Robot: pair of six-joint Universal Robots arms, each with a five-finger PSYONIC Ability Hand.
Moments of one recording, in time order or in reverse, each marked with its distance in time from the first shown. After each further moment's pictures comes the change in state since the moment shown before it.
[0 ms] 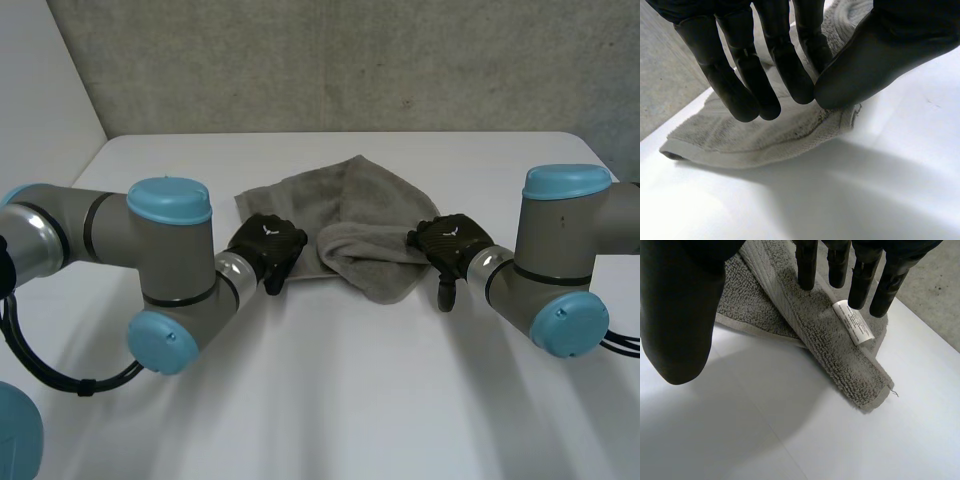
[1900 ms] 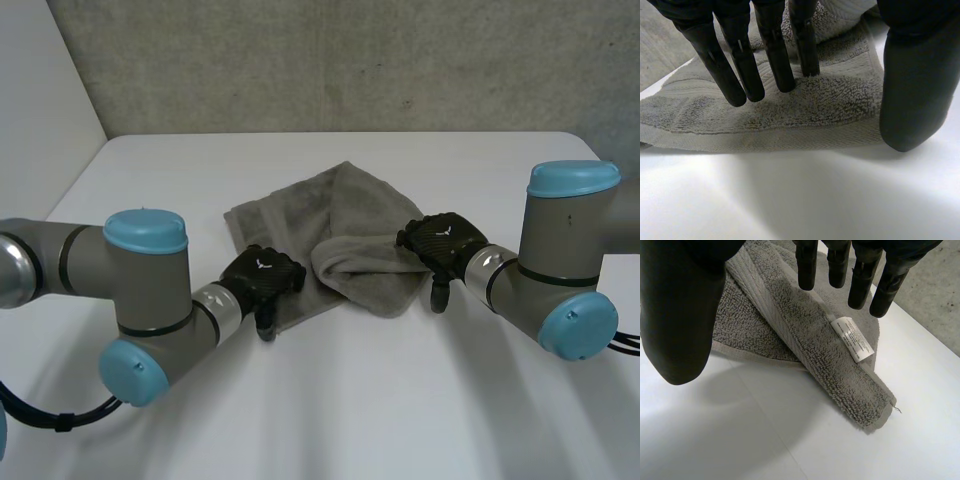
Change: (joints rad) left arm 0.057 0.057 -0.219 0.076 0.129 0.018; right arm 0.005 -0.045 0.037 0.003 -0.064 0.005; left_hand -0.790 -0.845 -0.878 -0.856 -0.833; right_hand 0.000 0.000 0.000 0.000 0.000
